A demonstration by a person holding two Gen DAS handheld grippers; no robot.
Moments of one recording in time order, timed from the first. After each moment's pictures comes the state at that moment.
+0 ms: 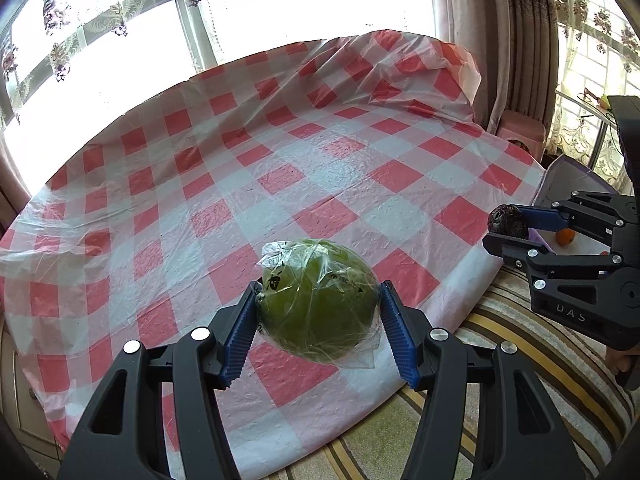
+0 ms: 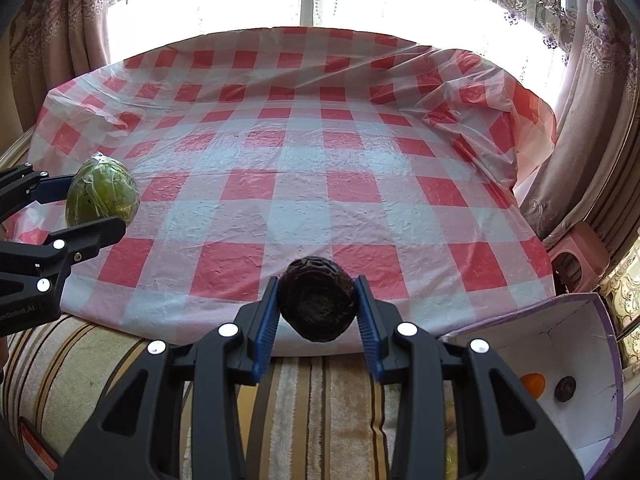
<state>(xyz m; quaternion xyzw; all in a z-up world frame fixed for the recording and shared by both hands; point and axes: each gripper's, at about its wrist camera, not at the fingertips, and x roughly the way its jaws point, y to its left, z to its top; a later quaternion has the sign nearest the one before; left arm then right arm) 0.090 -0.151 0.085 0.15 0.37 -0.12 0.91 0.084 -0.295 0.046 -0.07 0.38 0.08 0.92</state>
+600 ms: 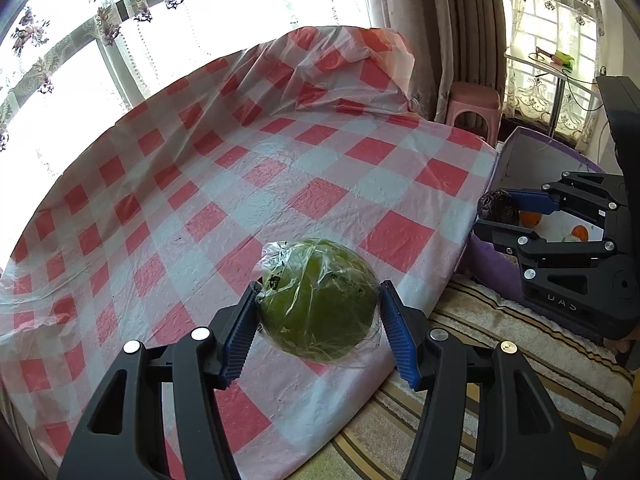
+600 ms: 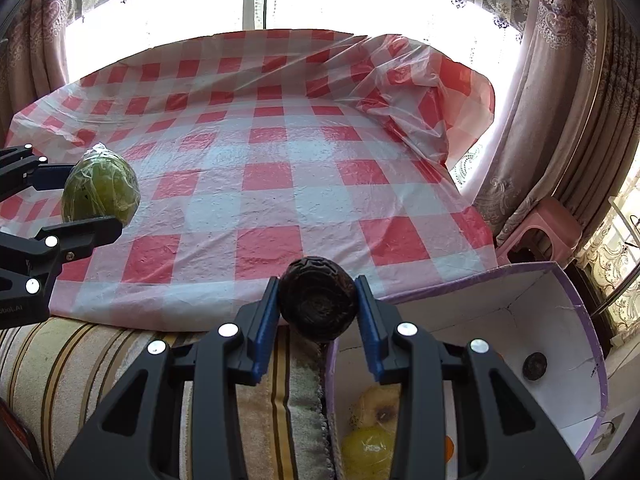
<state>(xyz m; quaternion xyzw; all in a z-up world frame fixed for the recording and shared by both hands) 0.107 -0.229 0.088 0.21 0.37 -0.20 0.88 0.075 -0.363 0.045 -0.05 0.38 0.01 0.93</state>
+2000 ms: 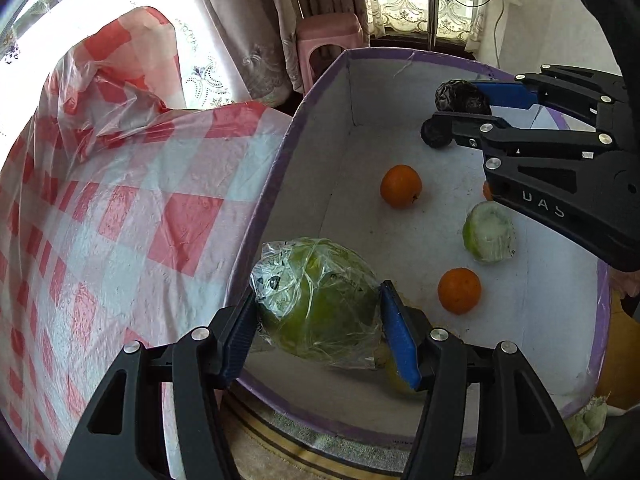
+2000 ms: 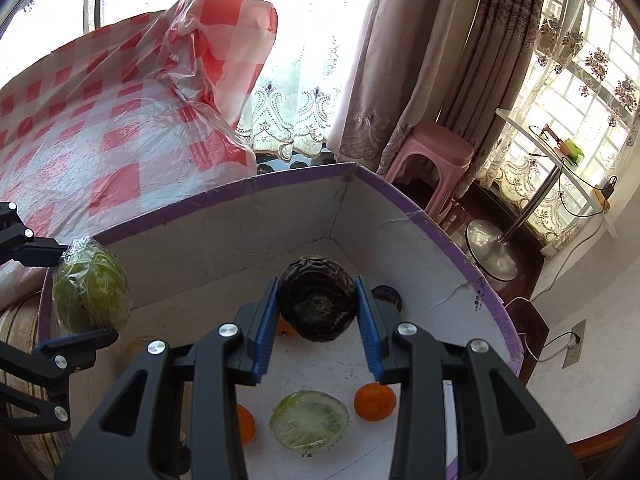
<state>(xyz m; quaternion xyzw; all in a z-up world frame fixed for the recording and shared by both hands) 0.111 -0.446 0.009 0.34 0.43 -0.38 0.75 0.041 -0.549 0.013 0.00 0.41 -0.20 0.89</state>
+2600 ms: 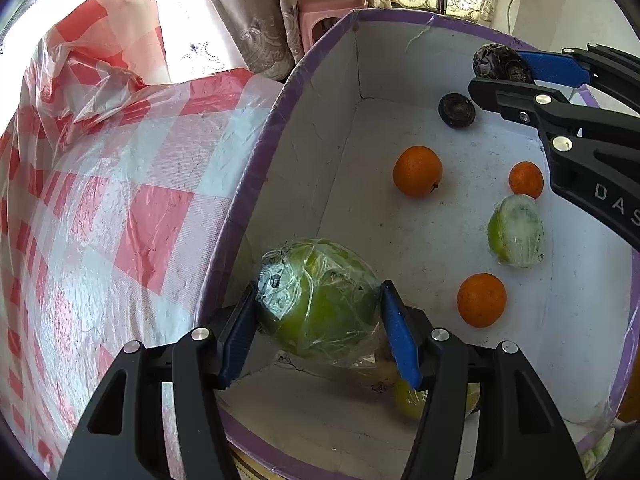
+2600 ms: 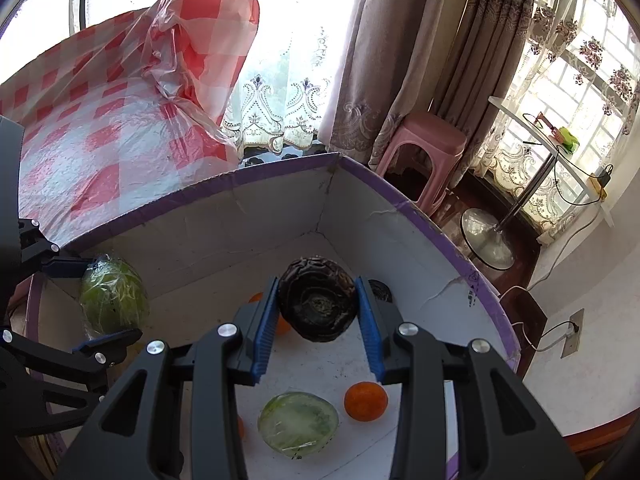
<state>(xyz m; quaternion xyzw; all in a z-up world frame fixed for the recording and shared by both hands) 0.124 -0.468 -0.022 0.35 0.47 -0.35 0.73 0.046 -0.559 0.009 0.01 0.42 -0.21 0.88</state>
